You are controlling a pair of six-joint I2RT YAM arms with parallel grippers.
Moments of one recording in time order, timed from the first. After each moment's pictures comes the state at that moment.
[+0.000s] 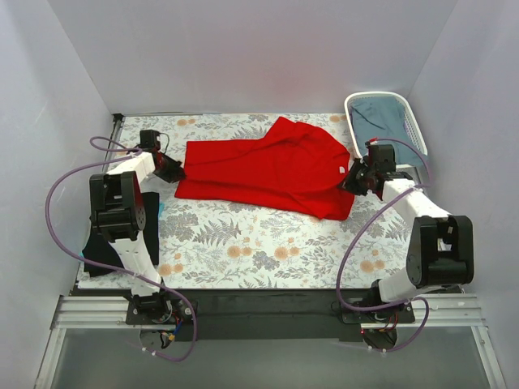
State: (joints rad) left arm 0.08 1.96 1.34 -0.43 0.15 -0.94; right arm 0.07 1.48 0.93 -0.29 -0.26 0.49
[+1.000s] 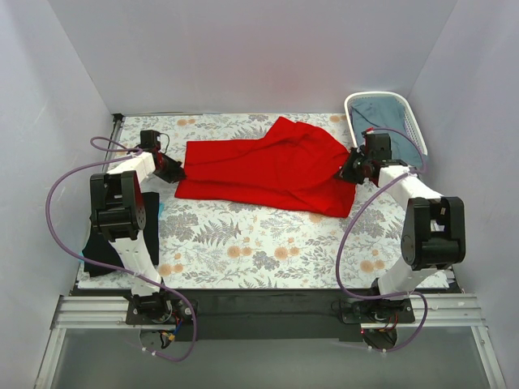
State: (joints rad) left arm 0.08 1.97 1.34 -0.42 0.15 -0.94; right arm 0.07 1.64 1.06 -0.27 -0.28 0.49
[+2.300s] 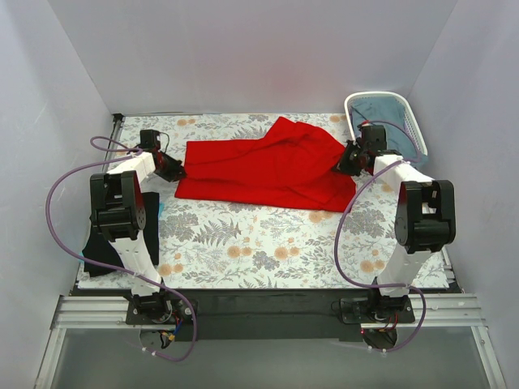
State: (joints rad) left arm 0.08 1.97 1.34 -0.40 0.16 -0.94; right arm 0.07 1.79 1.21 -0.26 -0.28 0.47
